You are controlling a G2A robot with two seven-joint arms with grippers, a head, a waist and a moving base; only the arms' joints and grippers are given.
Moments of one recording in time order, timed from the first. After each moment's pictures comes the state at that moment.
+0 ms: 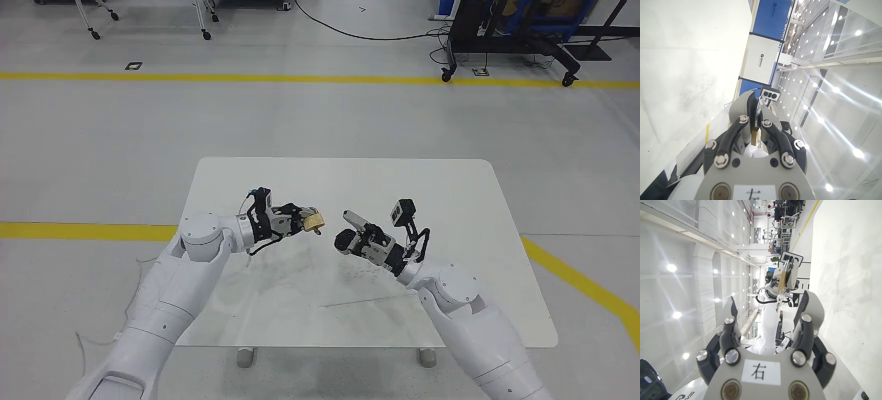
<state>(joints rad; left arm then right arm) 0.95 -1.24 -1.06 -1.14 -0.52 0.21 -0.90 -1.39 -1.22 1.19 -1.56 0.47 -0.11 0.61</state>
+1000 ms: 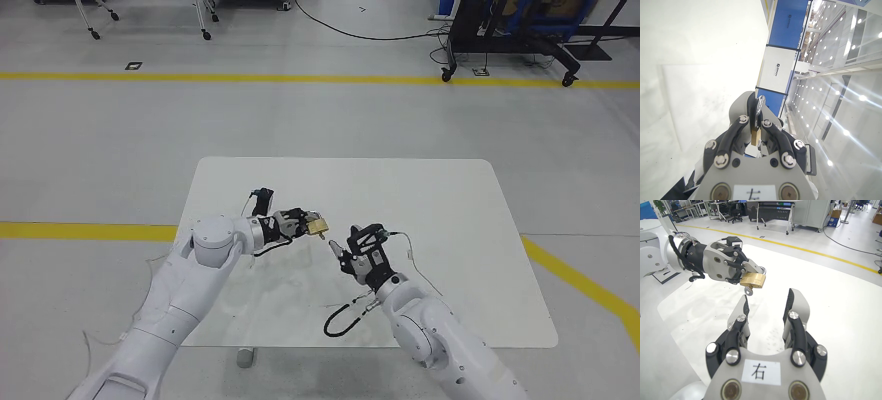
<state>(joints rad) 0.97 -1.24 -1.01 -1.19 -0.36 0.22 -0.77 -1.51 -1.19 1.01 -1.85 -1.18 0.06 0.25</state>
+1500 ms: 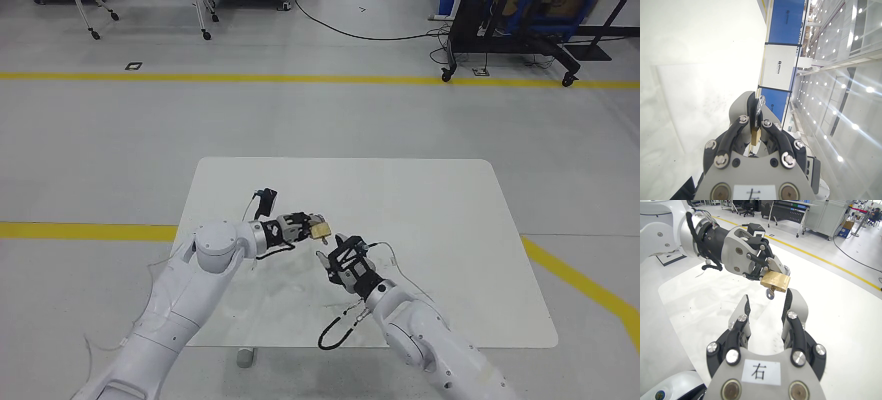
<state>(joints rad) 1.00 -1.24 -1.01 -1.24 -0.31 0.17 -0.78 -1.50 -1.20 0.96 -1.82 -1.30 0.00 0.22</state>
